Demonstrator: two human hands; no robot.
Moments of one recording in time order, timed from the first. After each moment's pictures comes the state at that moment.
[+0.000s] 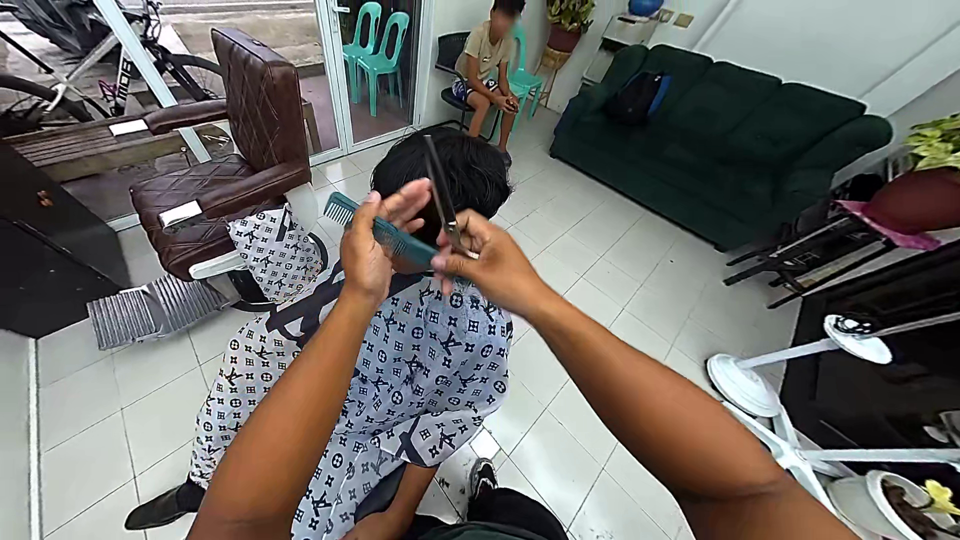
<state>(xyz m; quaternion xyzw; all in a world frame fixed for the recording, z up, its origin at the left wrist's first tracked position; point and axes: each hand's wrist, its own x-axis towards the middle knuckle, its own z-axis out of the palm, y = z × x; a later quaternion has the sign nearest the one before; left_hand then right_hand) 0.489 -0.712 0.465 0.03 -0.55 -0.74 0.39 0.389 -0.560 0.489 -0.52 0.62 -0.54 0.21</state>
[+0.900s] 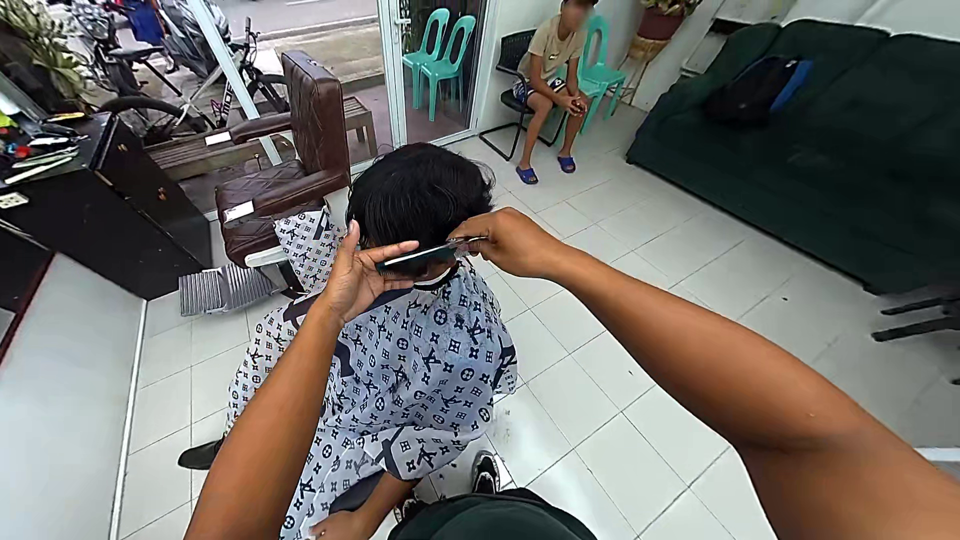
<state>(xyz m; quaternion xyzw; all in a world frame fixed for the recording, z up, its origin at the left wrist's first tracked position) 0.471 -0.694 0.439 0.12 -0.58 -0.79 0.18 0.236 -0.548 0.495 -0.75 0.60 -0.26 0.09</state>
